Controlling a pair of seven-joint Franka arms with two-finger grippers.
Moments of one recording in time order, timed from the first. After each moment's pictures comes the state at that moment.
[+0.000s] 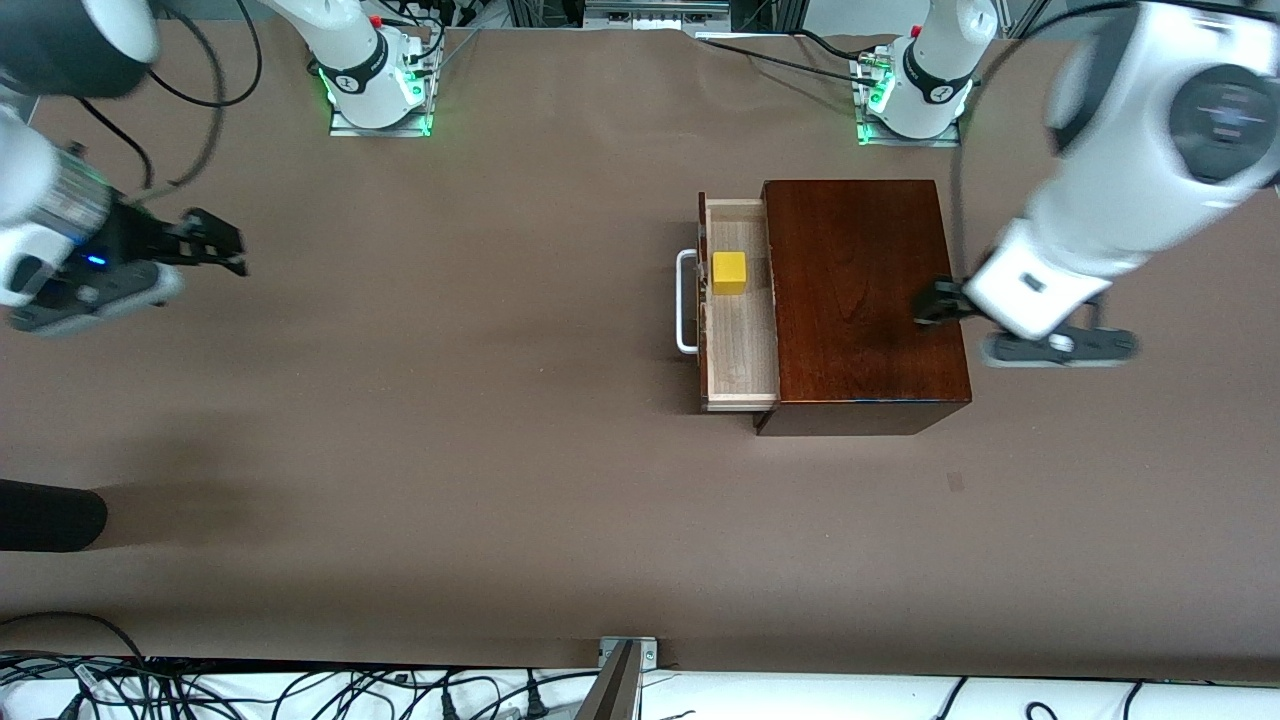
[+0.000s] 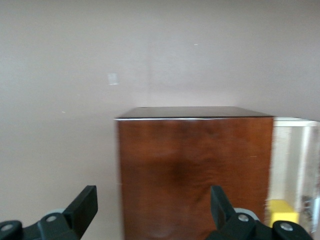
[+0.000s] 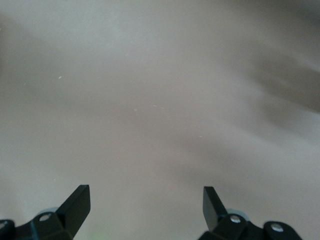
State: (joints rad) left arm -0.06 0.24 -0.15 -1.44 0.04 1.62 -0.21; right arm 0.31 0.15 -0.19 -1.57 0.03 1.62 -0.32
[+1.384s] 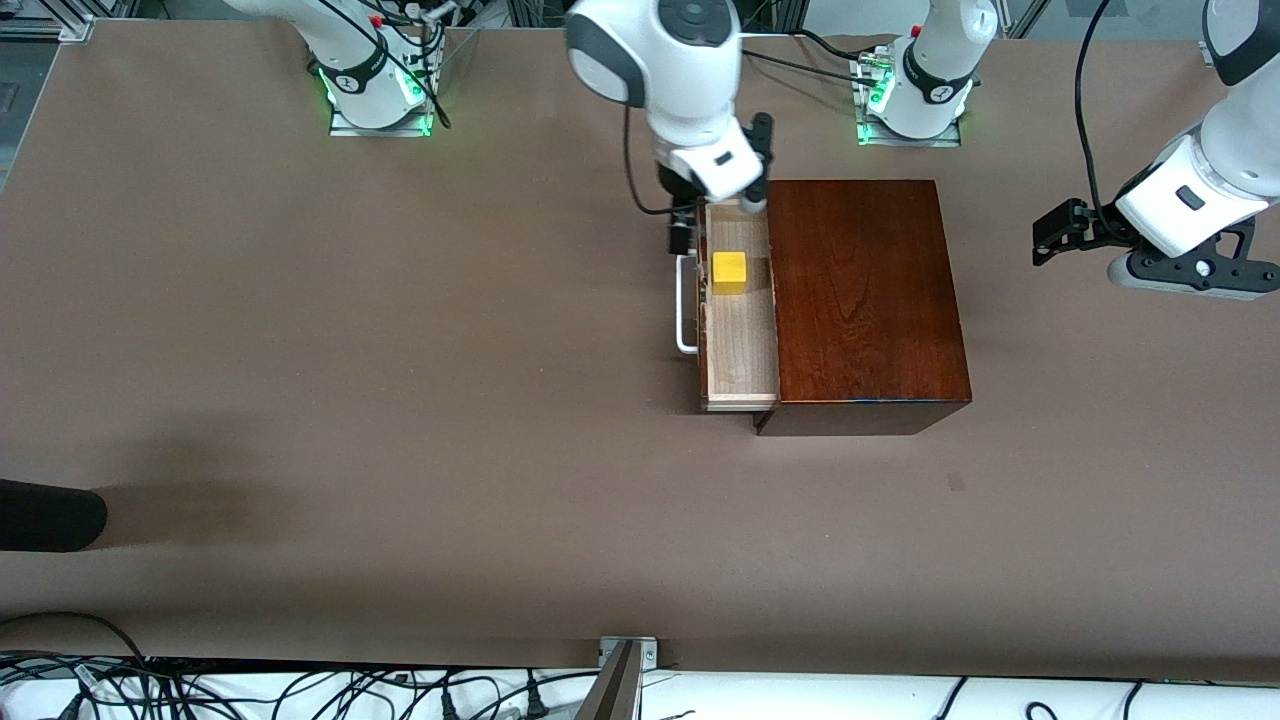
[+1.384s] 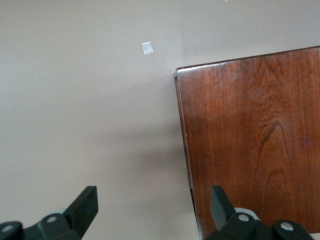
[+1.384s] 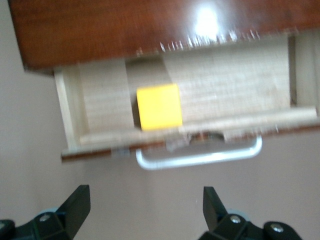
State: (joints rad) left arm -0.03 0.00 -0.04 -1.70 0.03 1.61 0.05; right arm 0.99 0.60 -0.03 -1.25 -0.01 1.91 -0.48
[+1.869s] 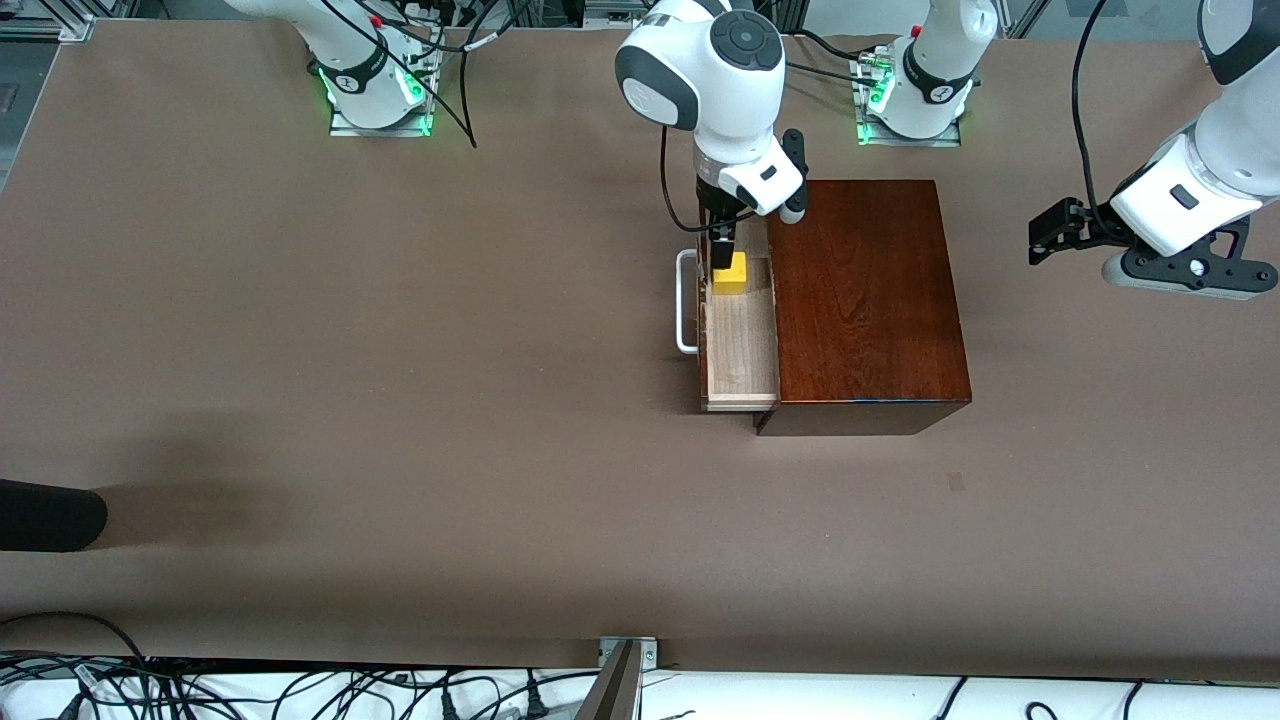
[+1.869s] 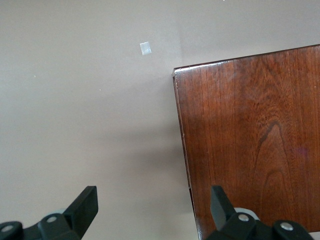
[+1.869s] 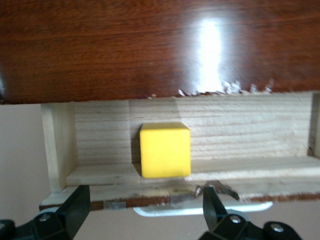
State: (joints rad) left arm -0.03 0.00 -0.04 -1.70 0.03 1.61 0.05; right arm 1.03 0.72 -0.03 -1.15 -0.04 1.94 -0.55
